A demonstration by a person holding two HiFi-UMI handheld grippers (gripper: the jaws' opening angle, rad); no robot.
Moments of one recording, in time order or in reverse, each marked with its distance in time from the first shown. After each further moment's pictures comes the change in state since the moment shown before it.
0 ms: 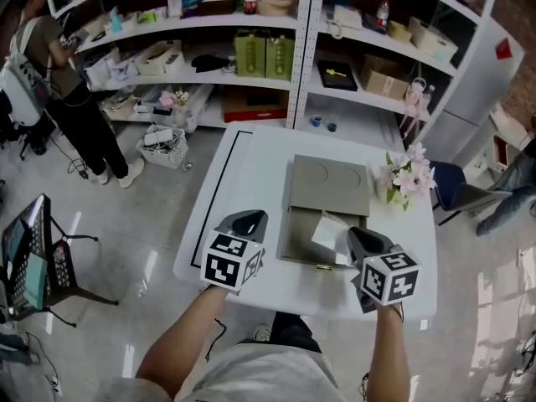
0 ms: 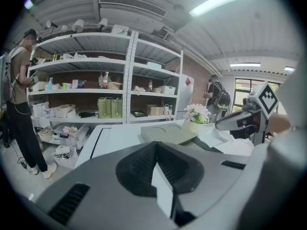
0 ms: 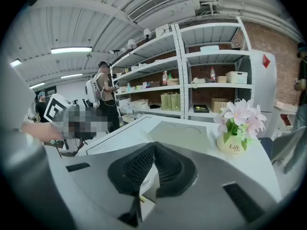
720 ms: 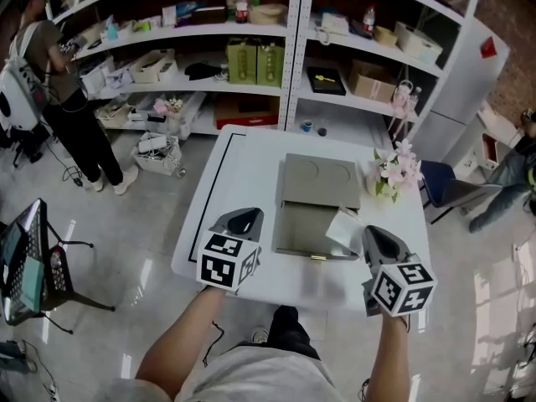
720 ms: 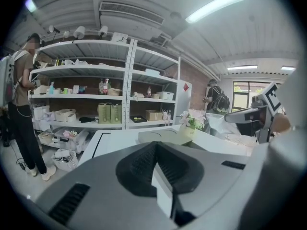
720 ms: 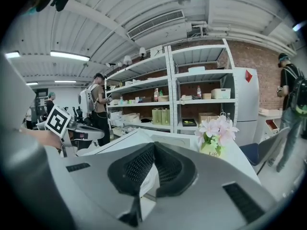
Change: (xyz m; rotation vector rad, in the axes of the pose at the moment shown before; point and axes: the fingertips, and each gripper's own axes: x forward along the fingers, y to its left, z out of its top) left arm -0.030 -0.021 0.009 0.013 -0.071 0.001; right arm -0.079 -0.006 0.013 0.017 -0.188 -0.127
